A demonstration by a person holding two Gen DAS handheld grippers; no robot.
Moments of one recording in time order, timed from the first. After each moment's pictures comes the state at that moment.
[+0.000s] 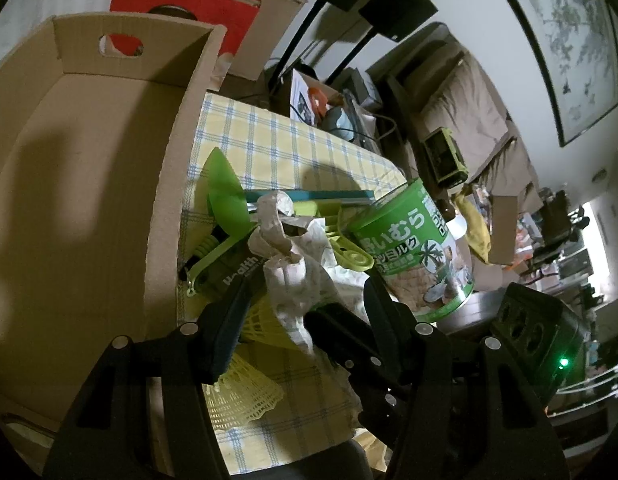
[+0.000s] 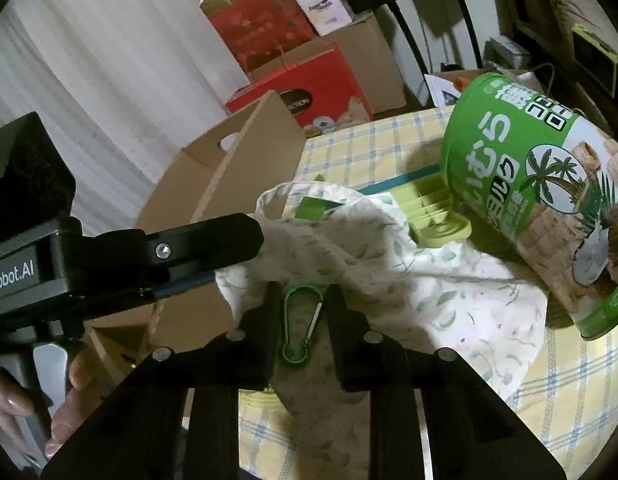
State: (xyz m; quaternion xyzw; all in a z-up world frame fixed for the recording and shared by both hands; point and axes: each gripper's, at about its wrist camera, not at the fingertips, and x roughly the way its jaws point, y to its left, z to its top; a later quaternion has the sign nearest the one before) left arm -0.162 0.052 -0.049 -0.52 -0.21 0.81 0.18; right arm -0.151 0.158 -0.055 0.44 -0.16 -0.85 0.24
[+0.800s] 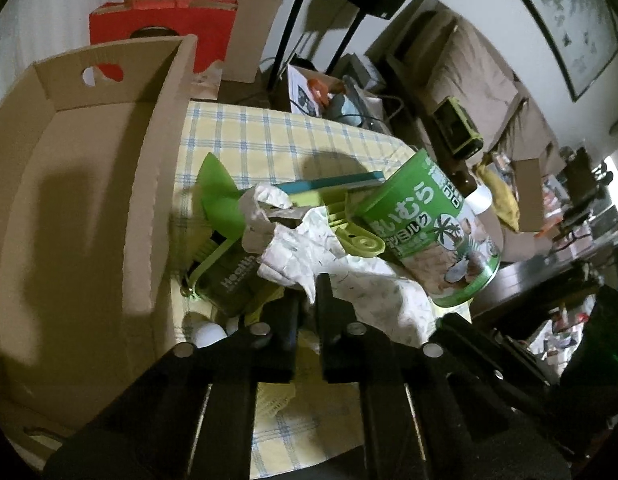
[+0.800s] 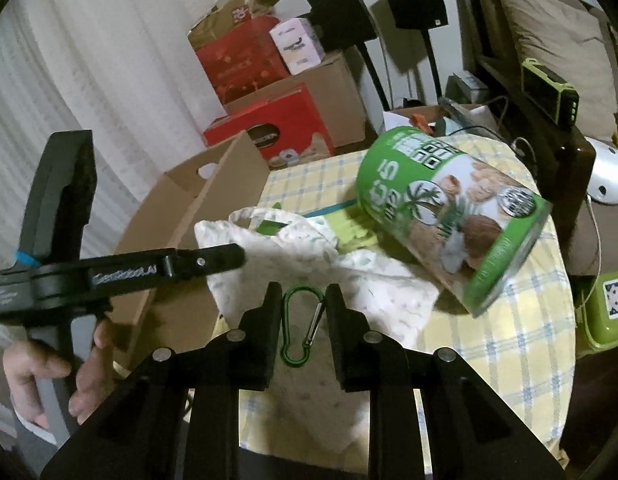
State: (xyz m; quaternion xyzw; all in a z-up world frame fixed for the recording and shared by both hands) left arm -0.154 0.078 -0.044 -0.52 -0.12 0.83 0.17; right arm -0.103 0.210 -0.022 0.40 -0.13 -0.89 0.18
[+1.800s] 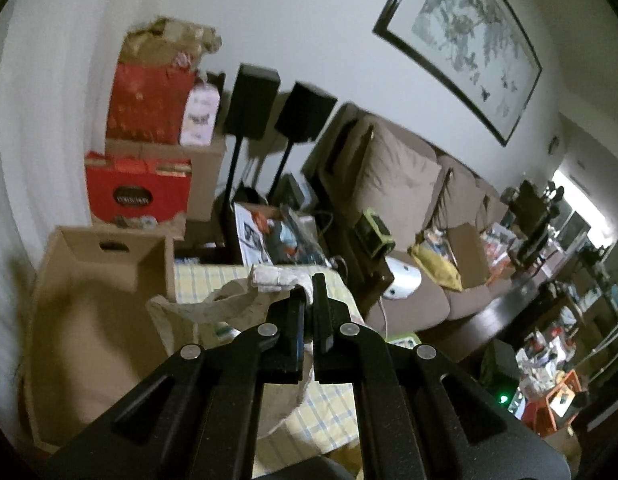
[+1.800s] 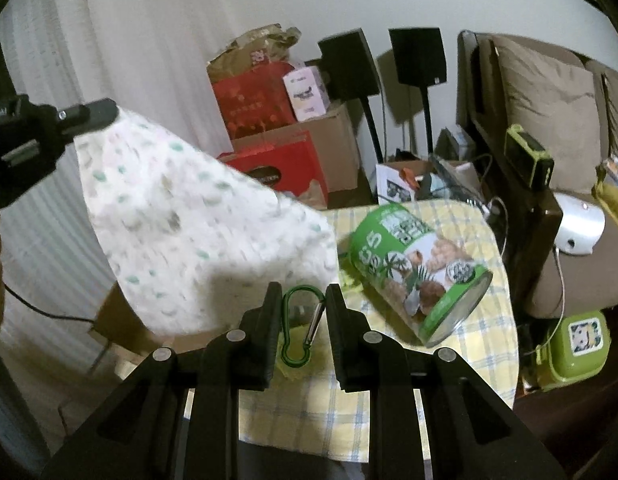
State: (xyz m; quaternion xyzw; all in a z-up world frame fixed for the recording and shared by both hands) left arm -0.108 0.034 0.167 -0.33 -0.13 0.90 0.24; right arm -0.069 0.213 0.056 0.34 -0.08 -0.92 0.16
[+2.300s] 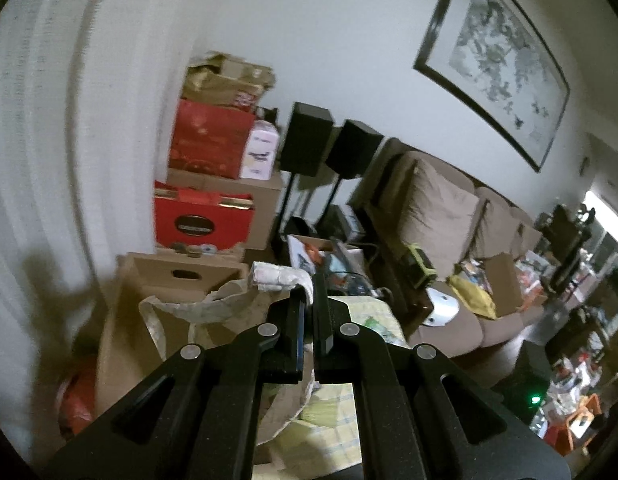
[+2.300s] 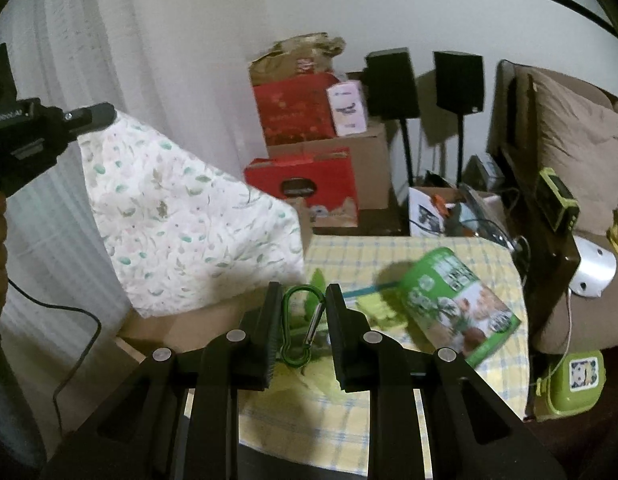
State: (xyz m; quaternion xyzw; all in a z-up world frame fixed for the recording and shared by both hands) left arm -0.100 -0.043 0.186 -0.31 -0.13 0.93 0.15; right arm -0.079 0.149 0.093 0.33 -0.04 -0.92 0.21
